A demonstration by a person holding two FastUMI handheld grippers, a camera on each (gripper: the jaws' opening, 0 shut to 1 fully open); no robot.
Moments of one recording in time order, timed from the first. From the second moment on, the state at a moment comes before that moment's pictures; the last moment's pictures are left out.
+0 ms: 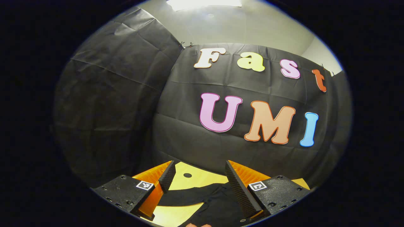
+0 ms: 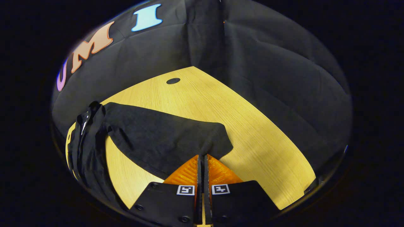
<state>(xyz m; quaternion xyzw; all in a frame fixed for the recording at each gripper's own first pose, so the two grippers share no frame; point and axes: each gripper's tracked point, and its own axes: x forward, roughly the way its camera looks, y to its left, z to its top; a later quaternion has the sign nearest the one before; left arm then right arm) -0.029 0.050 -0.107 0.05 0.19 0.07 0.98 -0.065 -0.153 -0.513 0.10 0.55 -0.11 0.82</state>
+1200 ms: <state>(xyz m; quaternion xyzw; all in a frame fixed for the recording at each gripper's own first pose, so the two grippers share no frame) -0.083 0.165 -0.094 0.10 0.20 0.15 0.97 0.122 0.204 -0.331 0.07 0.39 0.15 0.91</state>
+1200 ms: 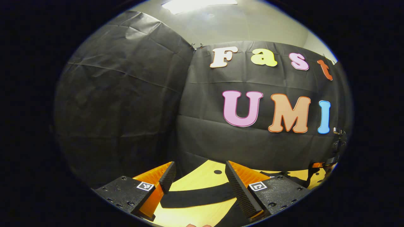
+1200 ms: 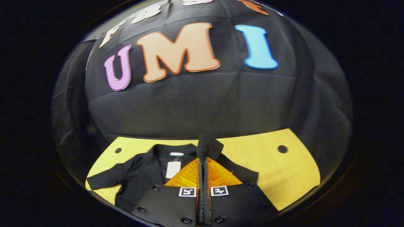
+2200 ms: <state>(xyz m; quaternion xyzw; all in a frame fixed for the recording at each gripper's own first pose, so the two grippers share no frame) -0.116 0.263 -0.108 0.11 0.24 0.25 0.93 0.042 0.450 -0.405 0.14 0.48 0.34 0.79</state>
